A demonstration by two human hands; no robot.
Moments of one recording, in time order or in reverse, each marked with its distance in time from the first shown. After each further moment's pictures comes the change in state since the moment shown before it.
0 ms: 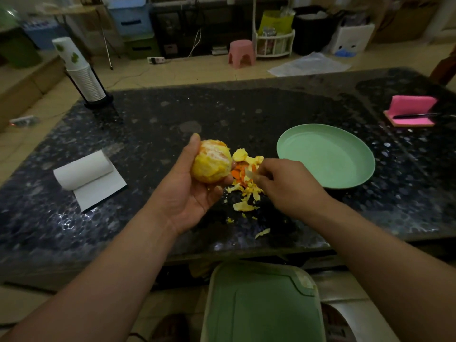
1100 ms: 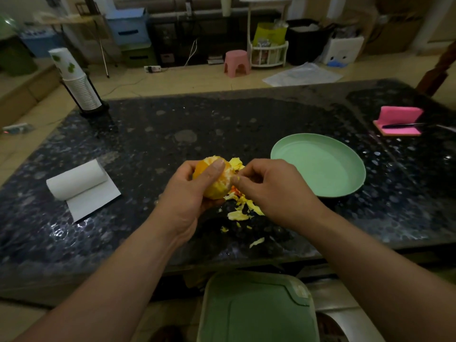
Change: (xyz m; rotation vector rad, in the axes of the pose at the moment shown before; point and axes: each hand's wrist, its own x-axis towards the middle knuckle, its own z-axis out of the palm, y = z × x) left_hand 0.007 -0.012 0.009 0.274 0.129 0.228; right_hand -0.015 -0.029 -0.014 0.317 0.086 -0.089
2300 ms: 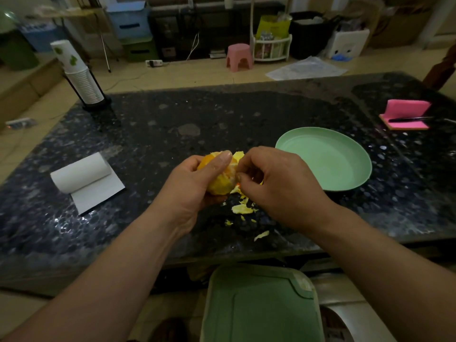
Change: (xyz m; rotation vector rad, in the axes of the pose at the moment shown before) left_hand 0.000 0.005 -0.006 0.111 -0.029 -0.041; right_hand -0.005 -0.005 0.003 -0.259 0.168 -0.423
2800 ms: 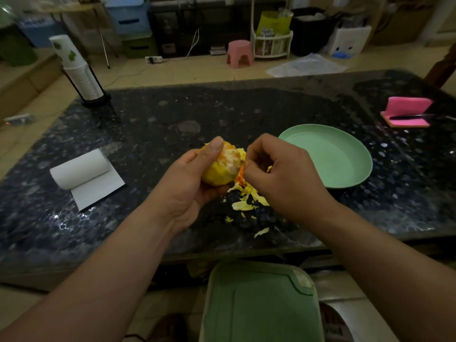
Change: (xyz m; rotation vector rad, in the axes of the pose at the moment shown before) left_hand -0.007 0.010 -0.001 -0.142 -0.051 -0.034; right_hand 0.001 -0.005 -0.004 0.205 0.022 0.217
